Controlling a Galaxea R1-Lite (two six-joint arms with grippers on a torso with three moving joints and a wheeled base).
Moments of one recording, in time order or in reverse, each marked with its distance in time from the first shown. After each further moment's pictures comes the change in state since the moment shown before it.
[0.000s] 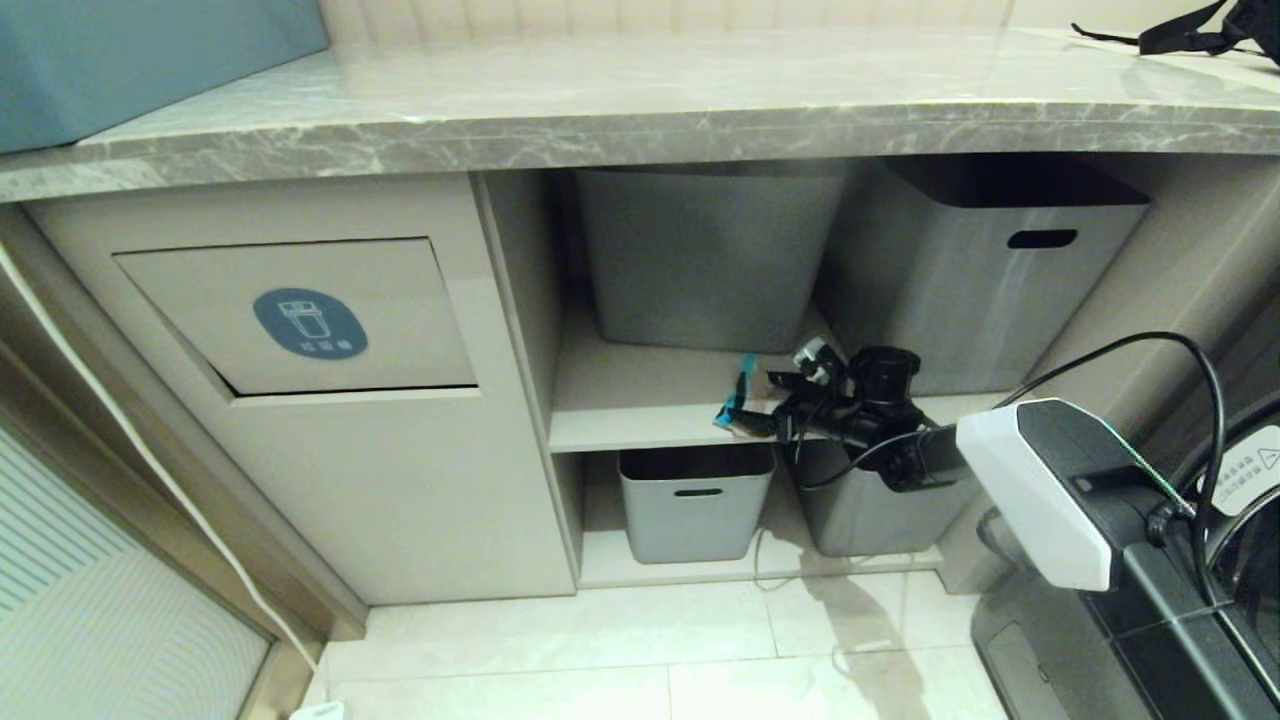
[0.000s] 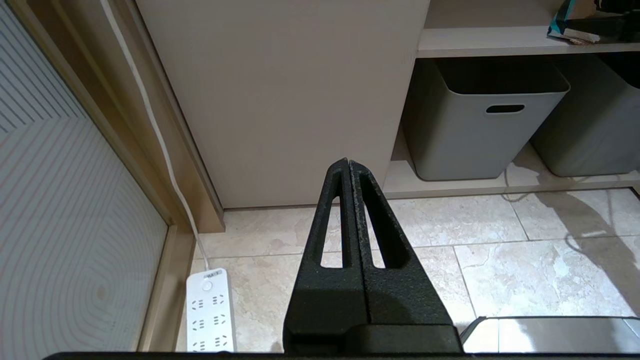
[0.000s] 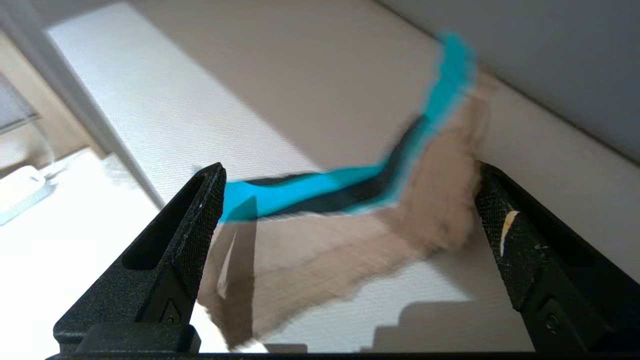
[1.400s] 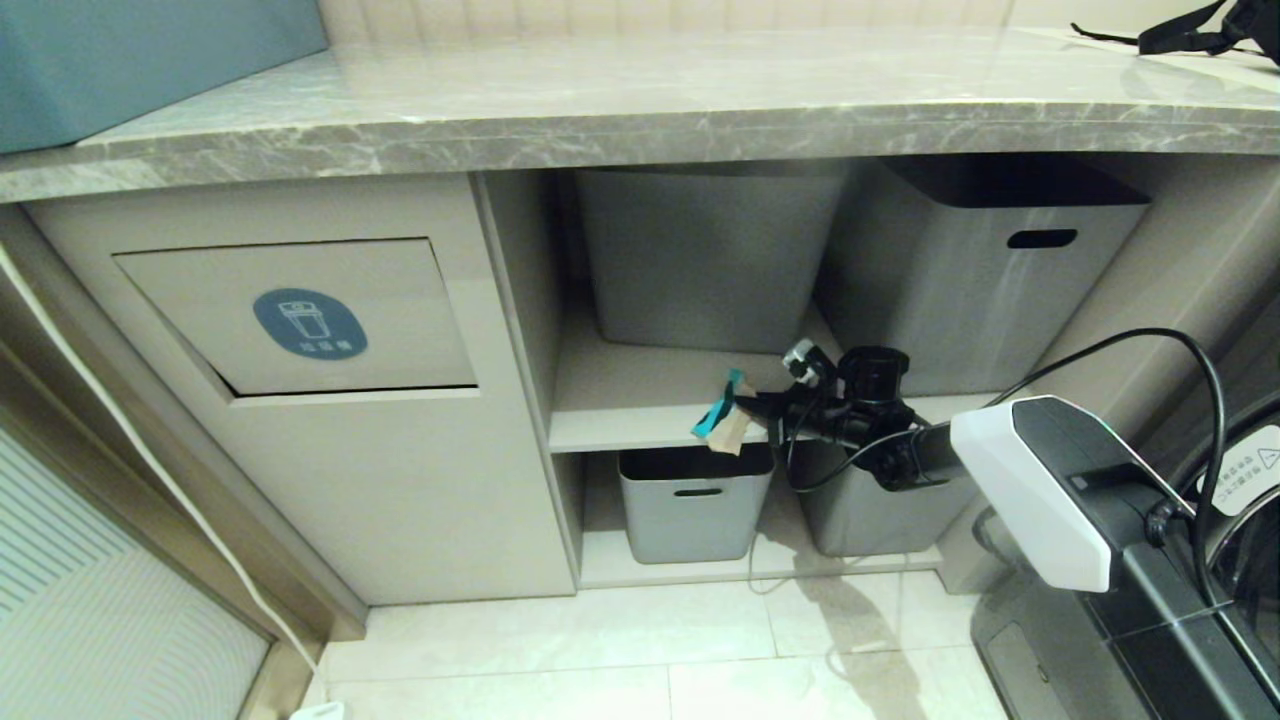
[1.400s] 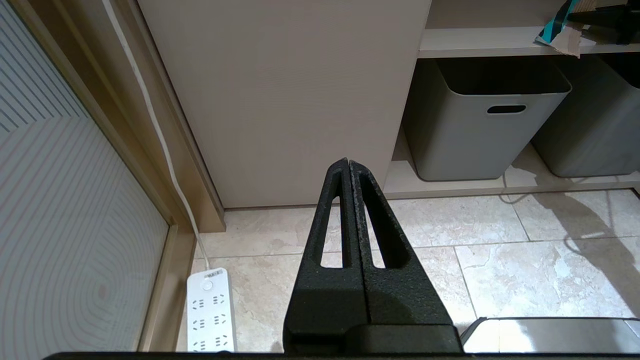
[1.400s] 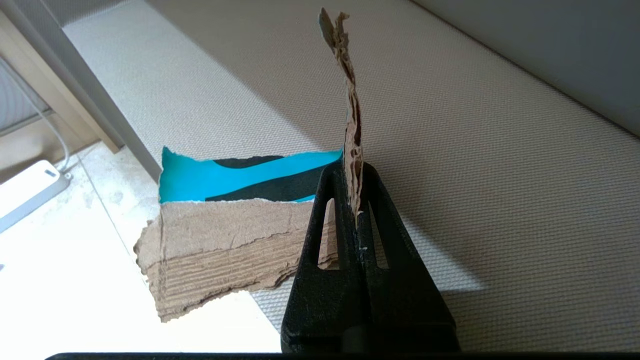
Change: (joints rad) left arm 0.000 0.000 0.000 0.000 0.000 0.000; right arm 0.027 -0.019 0.015 0.044 -0.009 -0.004
